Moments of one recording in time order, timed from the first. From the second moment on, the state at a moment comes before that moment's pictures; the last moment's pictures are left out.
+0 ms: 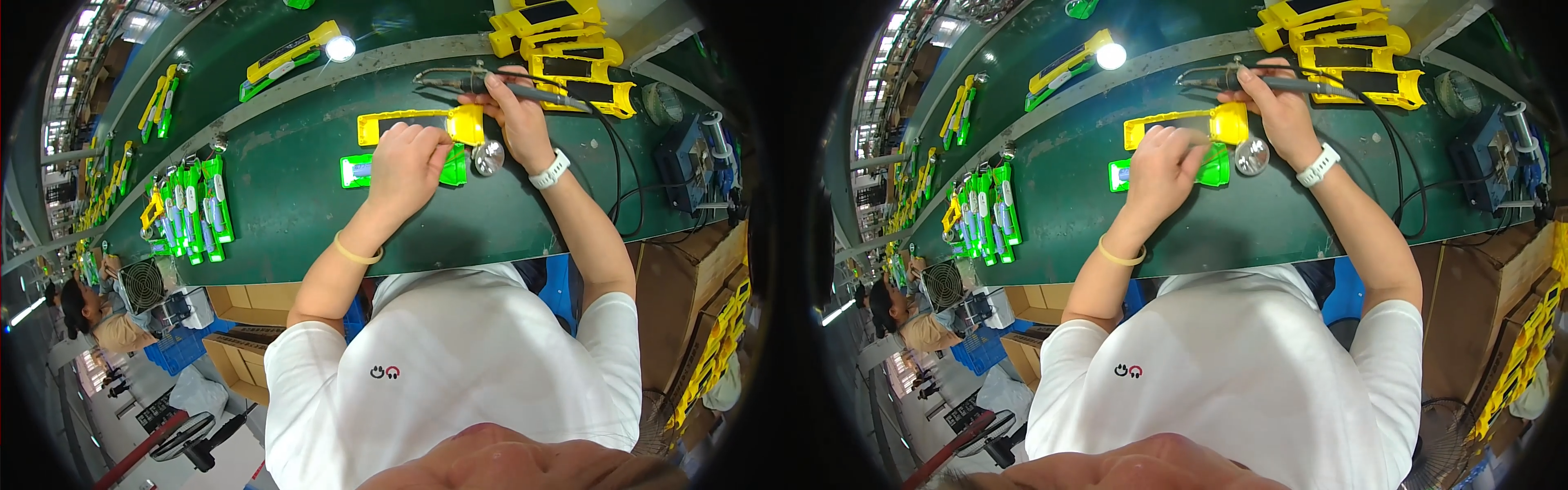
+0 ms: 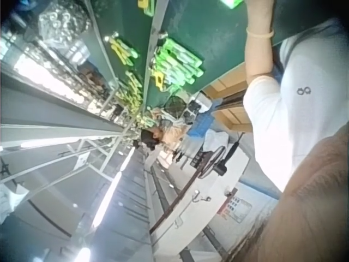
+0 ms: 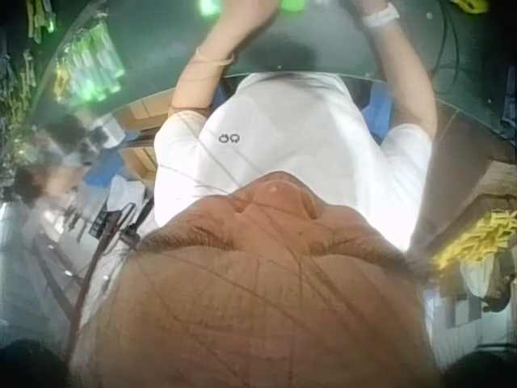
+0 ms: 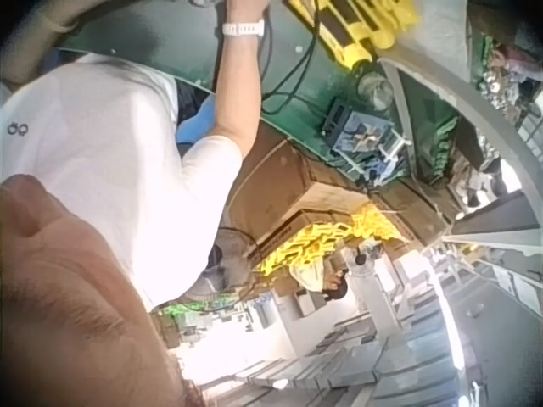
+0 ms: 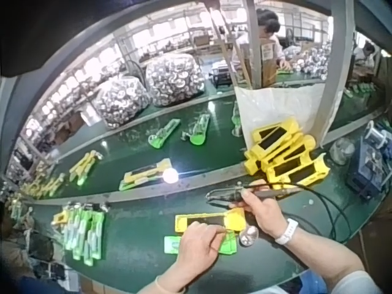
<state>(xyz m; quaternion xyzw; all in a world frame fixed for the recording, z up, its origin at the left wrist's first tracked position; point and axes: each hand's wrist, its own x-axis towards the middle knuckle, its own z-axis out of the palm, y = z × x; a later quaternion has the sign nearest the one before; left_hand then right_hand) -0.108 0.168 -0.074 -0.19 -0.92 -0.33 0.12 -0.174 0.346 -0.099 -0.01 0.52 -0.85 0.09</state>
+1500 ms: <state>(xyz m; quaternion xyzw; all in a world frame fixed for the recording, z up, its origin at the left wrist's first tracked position) -0.119 0.165 -0.059 -0.22 -0.95 -0.23 0.00 -0.124 0.393 -0.082 -0.08 0.59 -0.80 0.09</state>
